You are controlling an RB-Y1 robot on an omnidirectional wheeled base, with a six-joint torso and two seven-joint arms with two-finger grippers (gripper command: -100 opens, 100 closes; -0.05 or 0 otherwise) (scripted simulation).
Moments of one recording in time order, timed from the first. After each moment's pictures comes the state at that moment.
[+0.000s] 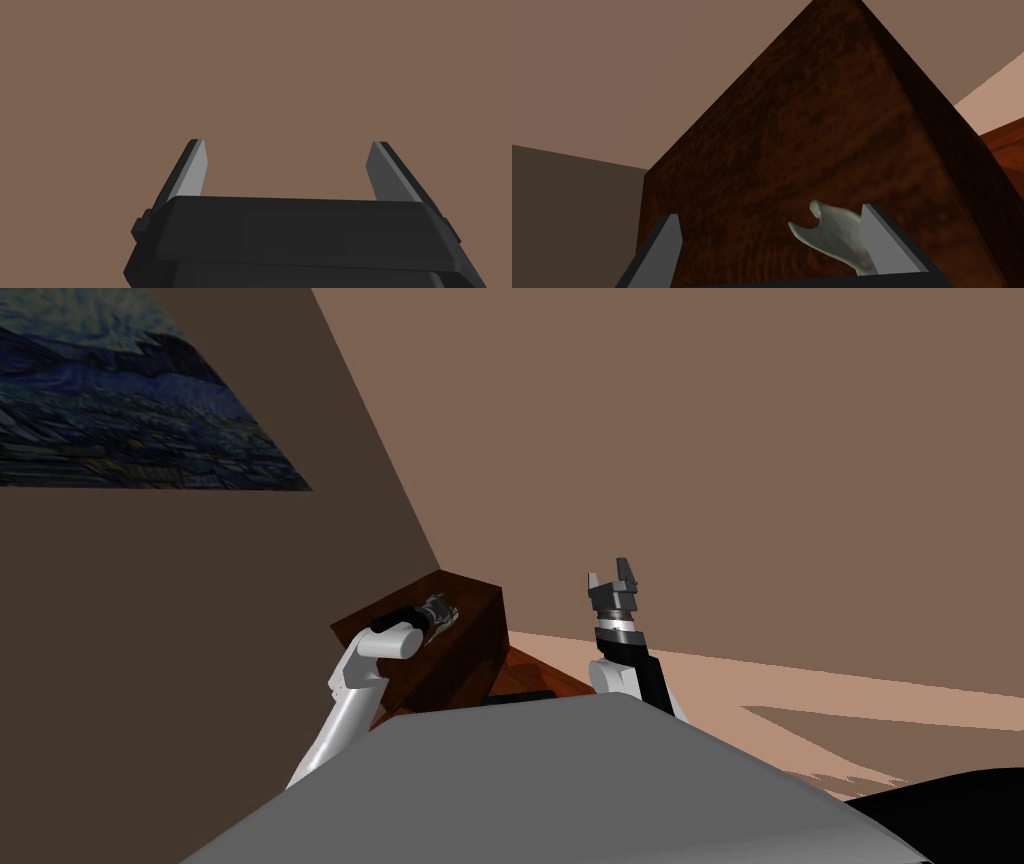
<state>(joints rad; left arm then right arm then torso) 0.03 0.40 0.07 -2.13 0.34 0.97 0.69 0.50 0.04 0.04 -2.30 -0.10 -0.39 -0.02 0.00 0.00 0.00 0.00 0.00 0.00</state>
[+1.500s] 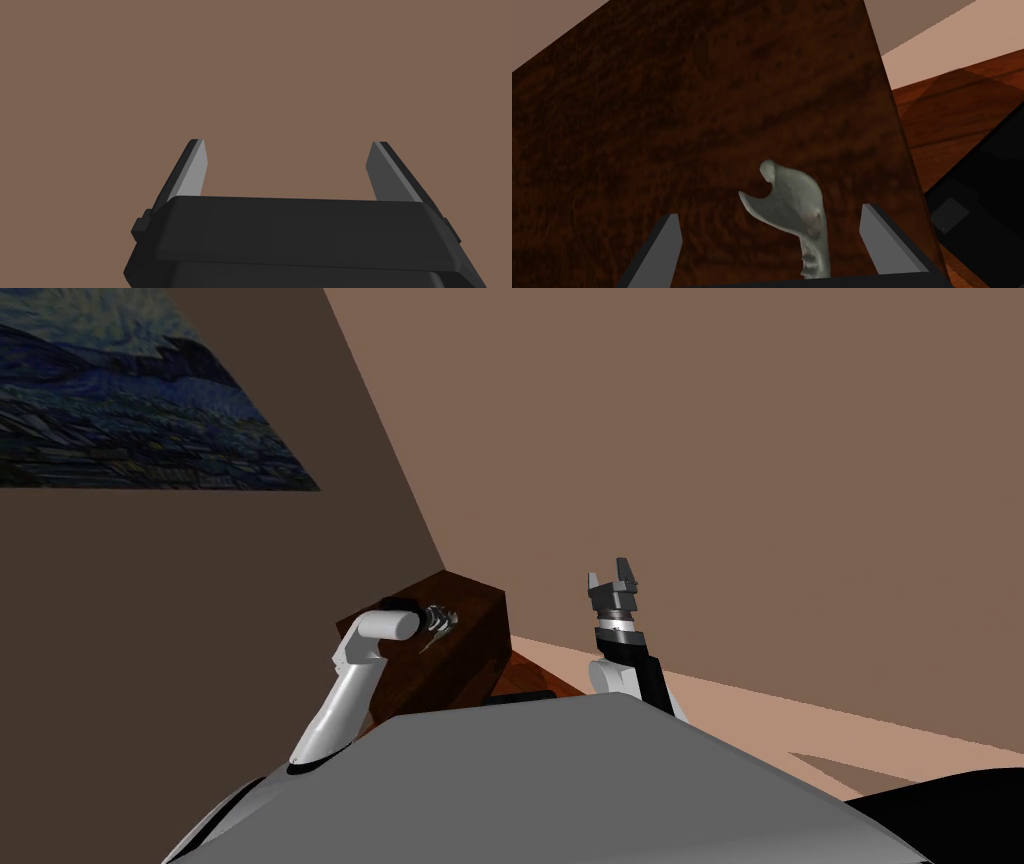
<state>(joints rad) -0.11 0.48 0.09 -2.02 0.49 1.39 0.86 0.50 0.04 0.04 -2.30 -0.10 -0.39 -0.02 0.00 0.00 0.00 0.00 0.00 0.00</state>
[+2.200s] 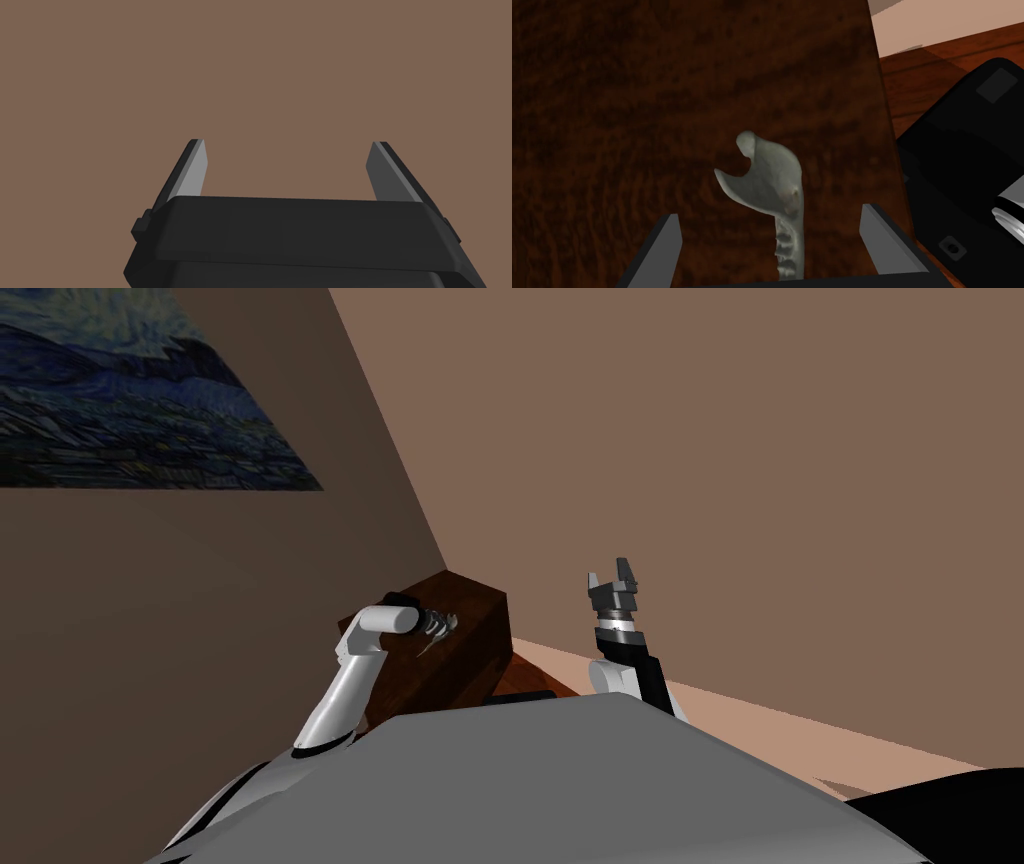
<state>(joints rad) -0.16 0.51 0.10 -1.95 0.55 1.56 0.92 0.50 0.04 0.04 -2.30 -0.10 -0.39 -0.02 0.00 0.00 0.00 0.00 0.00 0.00</state>
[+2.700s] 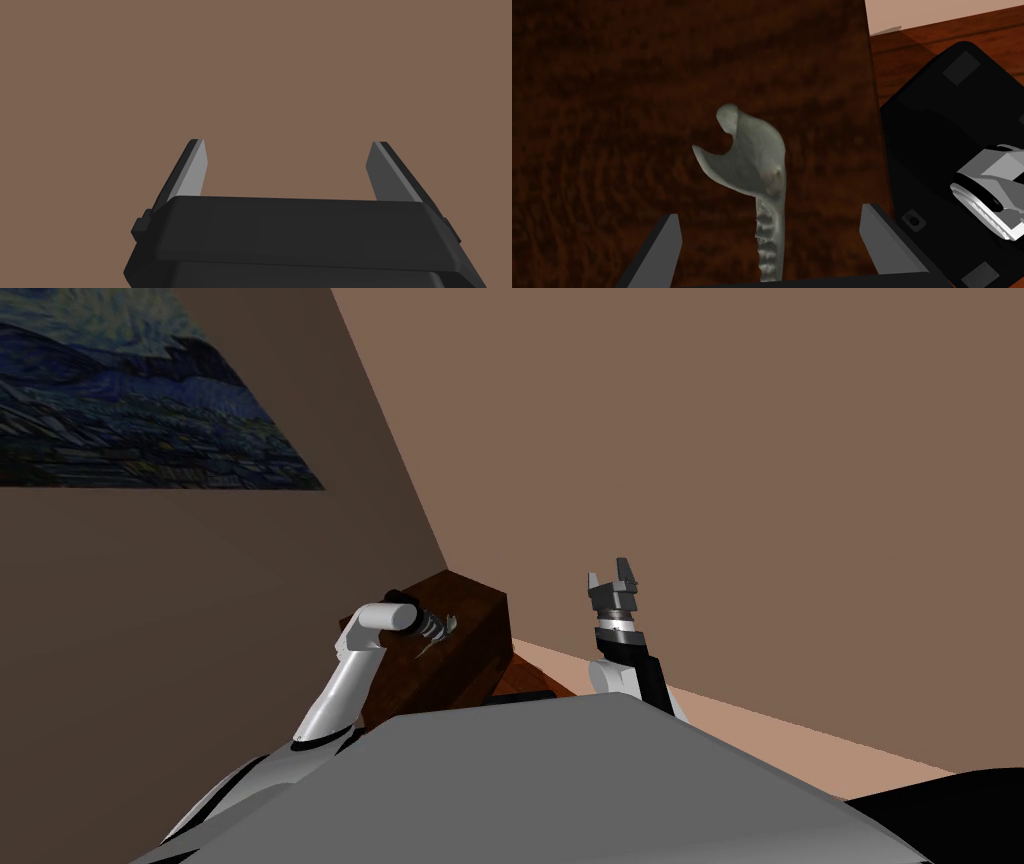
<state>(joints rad) -0.19 0.53 0.11 -1.91 0.60 1.67 0.95 0.50 0.04 0.04 -2.30 -0.10 -0.39 -0.02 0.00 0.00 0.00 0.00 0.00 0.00</state>
